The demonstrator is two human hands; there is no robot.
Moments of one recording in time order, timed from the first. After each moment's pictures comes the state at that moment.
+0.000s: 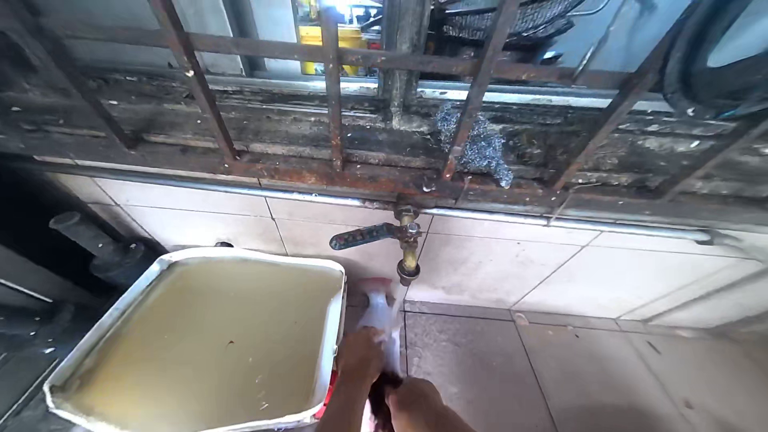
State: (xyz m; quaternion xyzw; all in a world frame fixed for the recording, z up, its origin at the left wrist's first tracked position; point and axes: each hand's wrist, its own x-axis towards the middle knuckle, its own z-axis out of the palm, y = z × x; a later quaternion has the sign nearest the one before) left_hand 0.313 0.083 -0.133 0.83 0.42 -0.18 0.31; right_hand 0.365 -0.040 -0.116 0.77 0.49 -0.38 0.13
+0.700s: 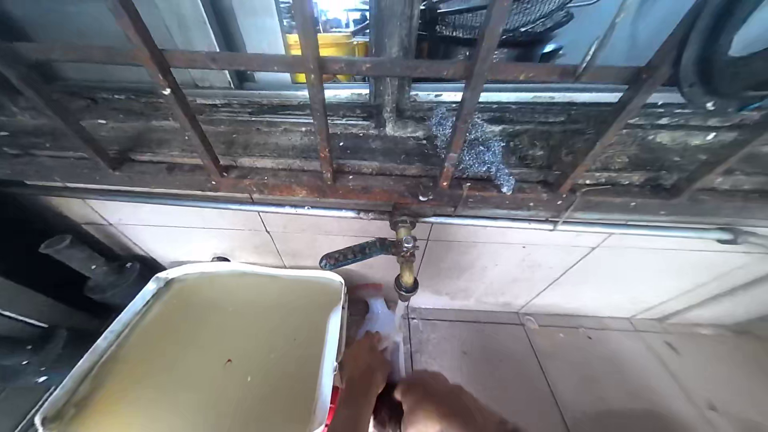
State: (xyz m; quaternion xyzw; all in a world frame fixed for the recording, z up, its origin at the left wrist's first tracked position) left_hand 0.324 0.086 -0.136 0.82 0.44 -0.21 0.29; right_hand 0.398 -0.019 -0.117 0.75 0.50 -0.42 0.12
